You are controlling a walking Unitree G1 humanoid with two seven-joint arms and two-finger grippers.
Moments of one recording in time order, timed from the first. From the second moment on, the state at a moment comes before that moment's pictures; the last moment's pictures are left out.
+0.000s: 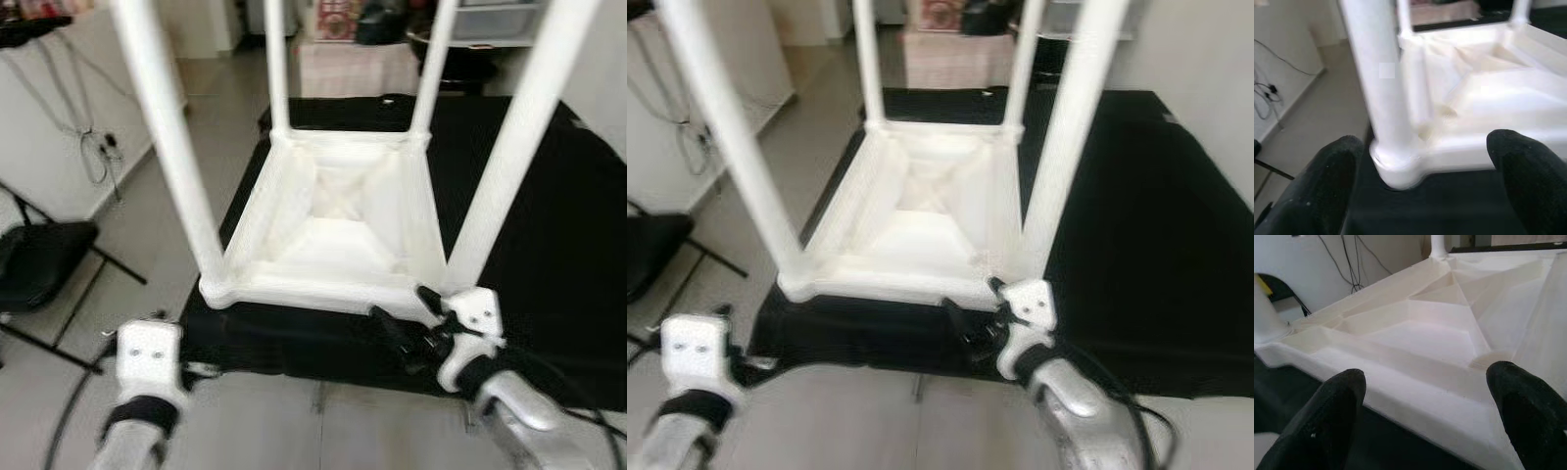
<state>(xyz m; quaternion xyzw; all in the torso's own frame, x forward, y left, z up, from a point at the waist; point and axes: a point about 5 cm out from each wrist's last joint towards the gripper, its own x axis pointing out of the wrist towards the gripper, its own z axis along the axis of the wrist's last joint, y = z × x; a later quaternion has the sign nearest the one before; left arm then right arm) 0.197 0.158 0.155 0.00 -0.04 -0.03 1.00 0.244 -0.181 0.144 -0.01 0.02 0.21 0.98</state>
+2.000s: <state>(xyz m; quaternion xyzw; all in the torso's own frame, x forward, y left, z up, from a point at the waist) 0.201 0.128 0.151 -0.02 -0.03 -0.27 0.96 0.163 -0.223 0.205 0.02 0.05 0.52 0.85</state>
